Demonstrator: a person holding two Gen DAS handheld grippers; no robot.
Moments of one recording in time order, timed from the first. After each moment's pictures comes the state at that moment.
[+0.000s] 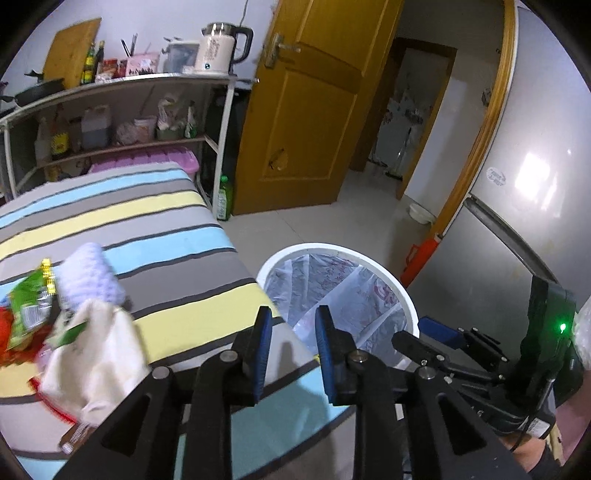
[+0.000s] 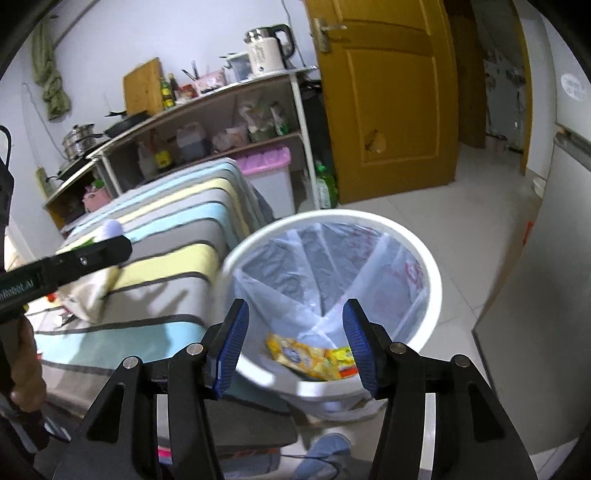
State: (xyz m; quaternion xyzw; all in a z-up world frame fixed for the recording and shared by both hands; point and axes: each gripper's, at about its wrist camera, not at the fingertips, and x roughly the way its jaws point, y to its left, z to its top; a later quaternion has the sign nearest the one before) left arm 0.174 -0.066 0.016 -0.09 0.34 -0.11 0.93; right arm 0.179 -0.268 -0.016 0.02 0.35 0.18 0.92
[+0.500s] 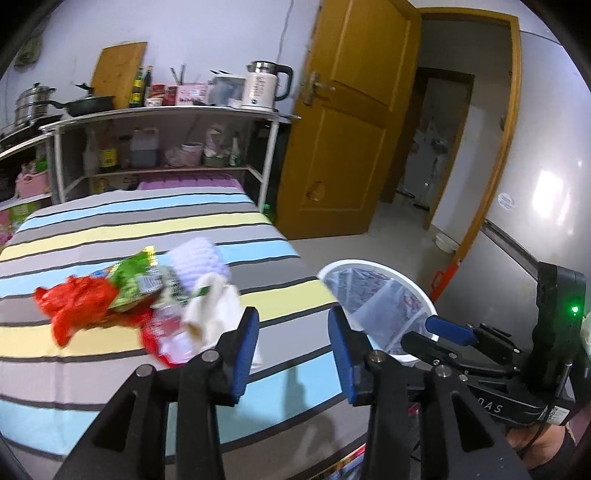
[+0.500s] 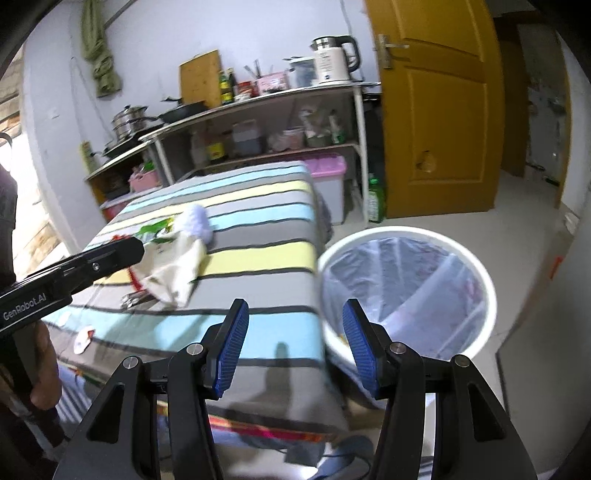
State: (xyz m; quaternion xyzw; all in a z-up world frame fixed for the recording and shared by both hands) left arm 0.097 -0.011 0.029 -0.10 0.29 -0.04 0.95; right arm 0.133 -0.203 0.005 -0.02 0.34 0.26 0.90
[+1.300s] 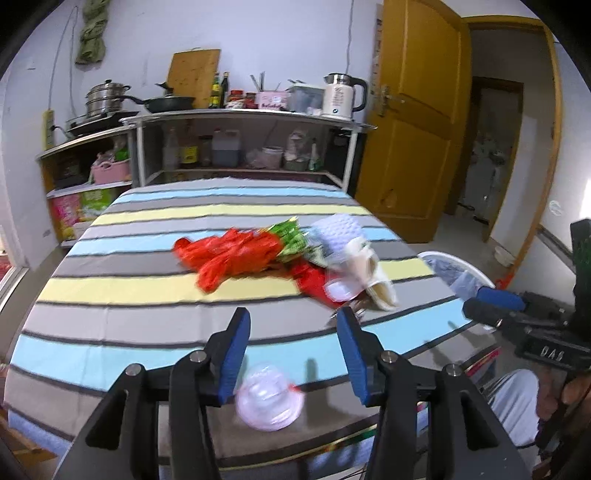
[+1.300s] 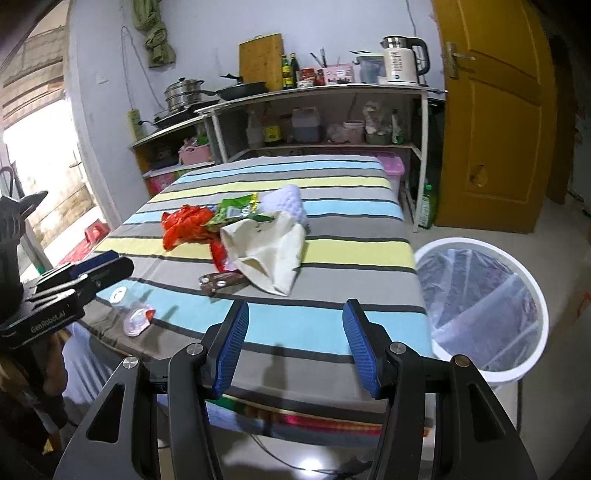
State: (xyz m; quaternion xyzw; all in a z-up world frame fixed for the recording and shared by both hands) left arm 0.013 0.076 0.001 -0.09 0.28 0.09 0.95; right arm 0.100 -0.132 0.005 -0.06 0.34 0.34 0.88
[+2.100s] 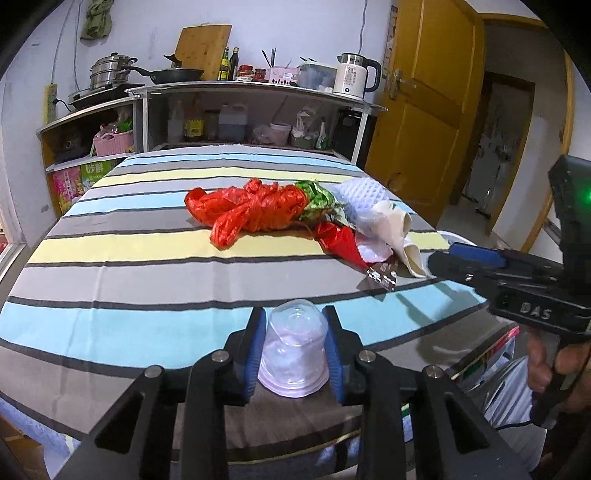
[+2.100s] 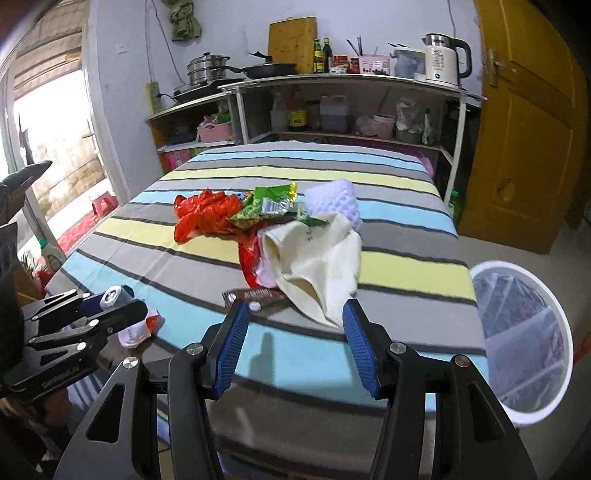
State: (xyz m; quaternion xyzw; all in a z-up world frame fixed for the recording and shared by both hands) left arm 0.012 0.098 -0.031 -0.12 0.31 0.09 0.94; right arm 0.120 -0.059 -0.009 -0.11 0.34 0.37 0.86
